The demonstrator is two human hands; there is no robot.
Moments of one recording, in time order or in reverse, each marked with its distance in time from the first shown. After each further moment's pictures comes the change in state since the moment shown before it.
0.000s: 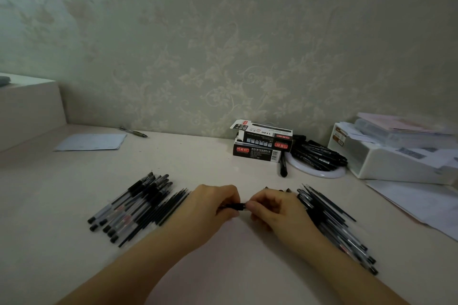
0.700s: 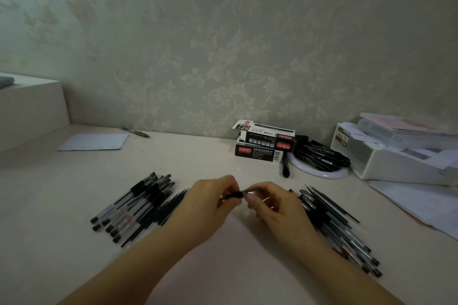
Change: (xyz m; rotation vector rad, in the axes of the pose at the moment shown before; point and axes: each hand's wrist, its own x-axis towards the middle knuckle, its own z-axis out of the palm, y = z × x) left_hand 0.004 0.004 -0.005 -0.034 0.129 -0.053; right_hand 0.003 0.002 0.007 -0.022 0.074 -0.070
